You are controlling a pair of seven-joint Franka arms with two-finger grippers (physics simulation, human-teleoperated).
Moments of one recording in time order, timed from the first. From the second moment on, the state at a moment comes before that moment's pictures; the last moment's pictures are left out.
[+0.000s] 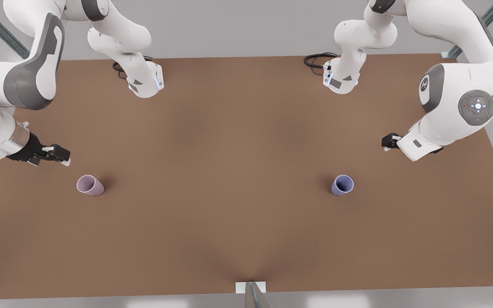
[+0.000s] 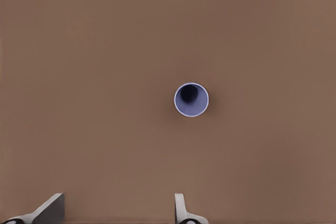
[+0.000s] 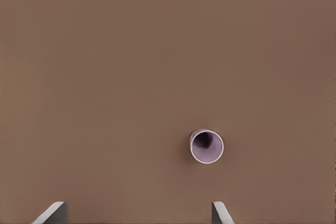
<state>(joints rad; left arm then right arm) -0.11 0.22 0.01 -1.39 0.08 1.45 0.11 0.02 0.21 -0.10 -1.34 0.01 1.57 -0.06</state>
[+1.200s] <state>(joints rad) -0.09 0.31 0.05 -1.41 0.04 1.47 0.11 -0.10 0.43 -0.23 -2.00 0.15 2.42 -0.59</state>
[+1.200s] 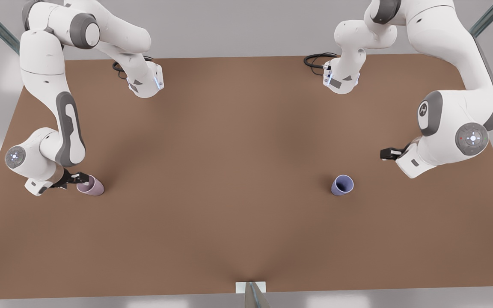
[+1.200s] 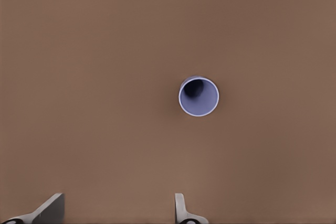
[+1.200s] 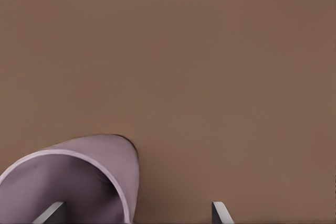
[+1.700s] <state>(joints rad) -0.10 0.41 0.04 -1.41 -0.01 1.56 0.11 -0.10 0.48 -0.23 -2.01 0.16 2.41 -0.58</state>
